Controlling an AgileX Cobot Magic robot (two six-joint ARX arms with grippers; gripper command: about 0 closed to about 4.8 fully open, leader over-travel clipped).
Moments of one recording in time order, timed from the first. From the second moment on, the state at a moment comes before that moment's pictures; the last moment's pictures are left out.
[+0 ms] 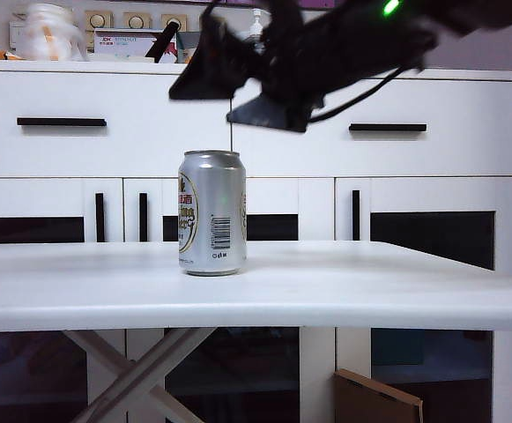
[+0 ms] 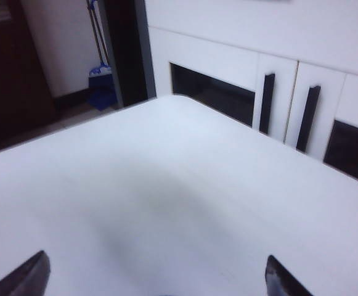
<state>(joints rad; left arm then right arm) -0.20 0.84 1.13 -0.64 0.40 0.14 0.67 1.64 0.92 0.59 -0.34 0.02</state>
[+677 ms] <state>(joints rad) -0.20 0.84 1.13 -0.64 0.40 0.14 0.67 1.87 0.94 0.64 -0.33 0.02</state>
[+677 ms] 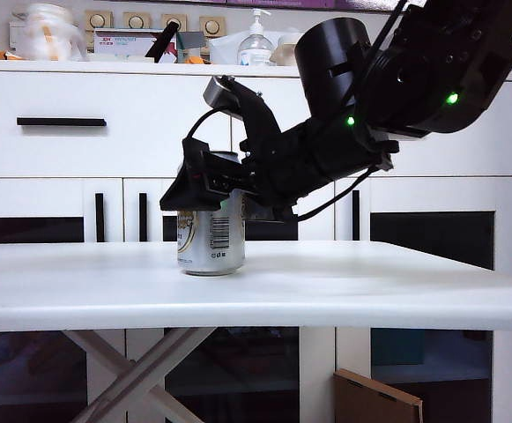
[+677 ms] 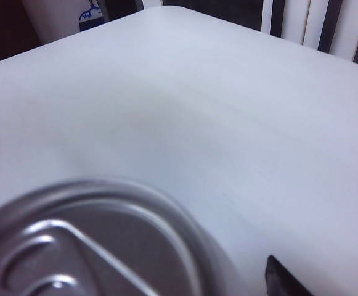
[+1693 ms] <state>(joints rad) -0.20 0.84 1.13 -0.64 0.40 0.14 0.67 1.87 0.95 0.59 -0.34 0.01</state>
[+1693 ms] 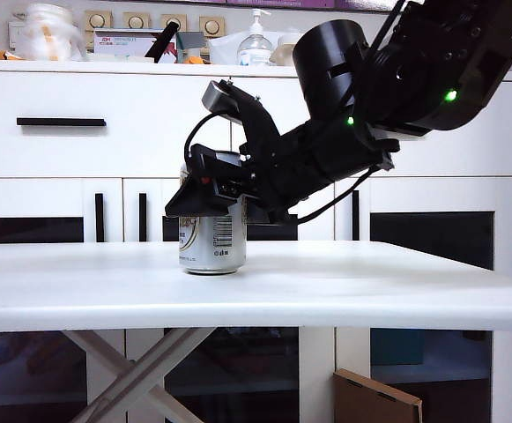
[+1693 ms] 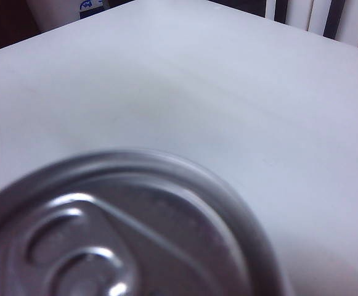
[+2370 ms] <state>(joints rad) -0.20 0.84 1.13 -0.62 0.40 0.14 0.67 1.55 0.94 0.45 -0.33 0.02</state>
